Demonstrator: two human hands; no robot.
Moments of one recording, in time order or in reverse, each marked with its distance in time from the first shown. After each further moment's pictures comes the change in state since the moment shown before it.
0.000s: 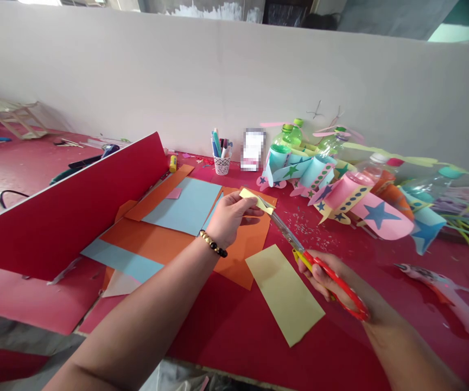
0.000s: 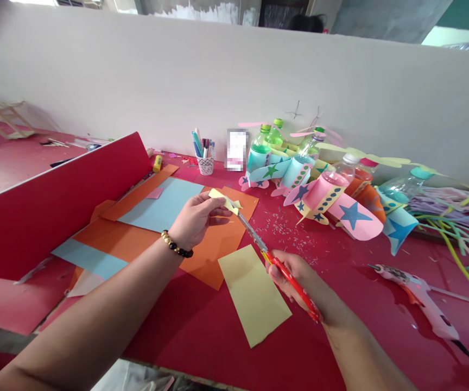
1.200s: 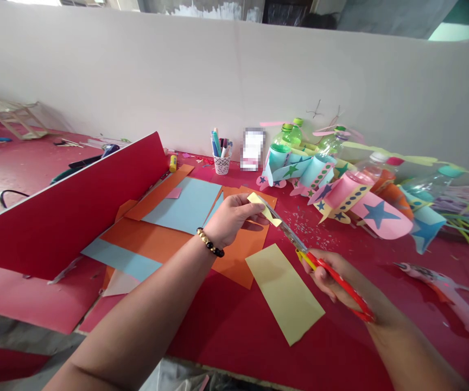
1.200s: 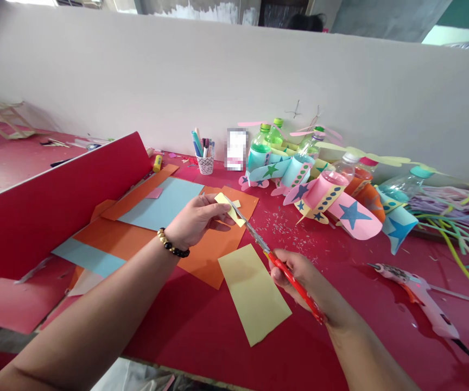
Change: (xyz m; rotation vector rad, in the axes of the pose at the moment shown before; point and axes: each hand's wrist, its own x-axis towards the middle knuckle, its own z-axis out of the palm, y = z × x) left_hand -0.006 0.009 -0.003 0.081 -0.231 -0.059; right_hand 0.000 0.003 -0.006 -0.008 -0.016 0.002
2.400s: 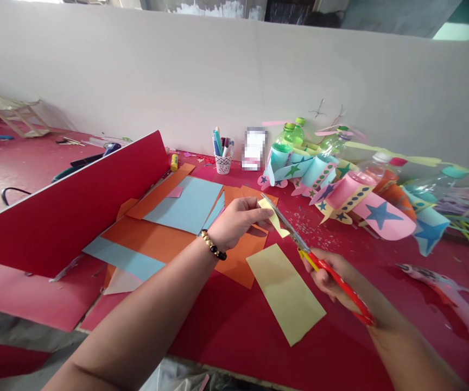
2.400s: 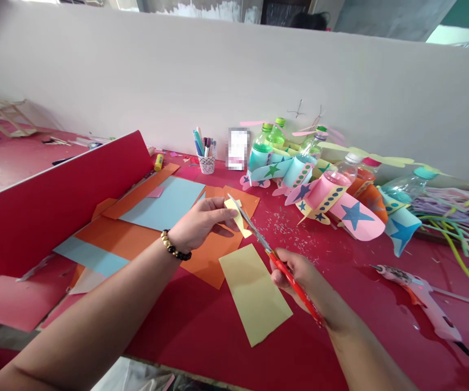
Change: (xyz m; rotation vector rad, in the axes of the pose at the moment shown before) left_hand -0.004 0.000 0.006 0.092 -0.049 -0.022; right_hand 0.004 0.000 0.004 0.089 0.035 0.047
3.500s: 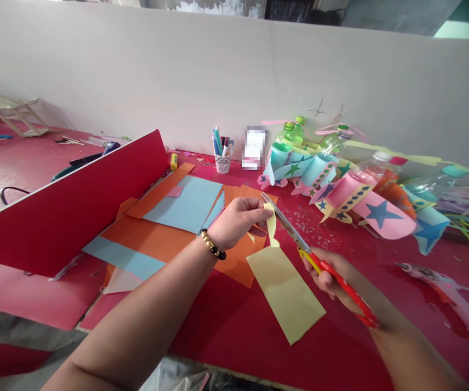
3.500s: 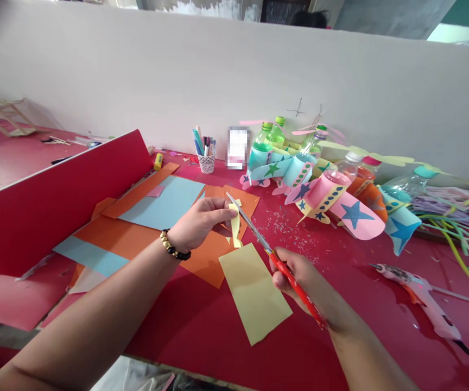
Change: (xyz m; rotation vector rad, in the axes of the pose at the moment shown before) left_hand 0.000 0.000 0.000 0.079 -0.026 0.046; right_hand -0.006 -0.005 0.002 -0.042 -0.020 -0.039
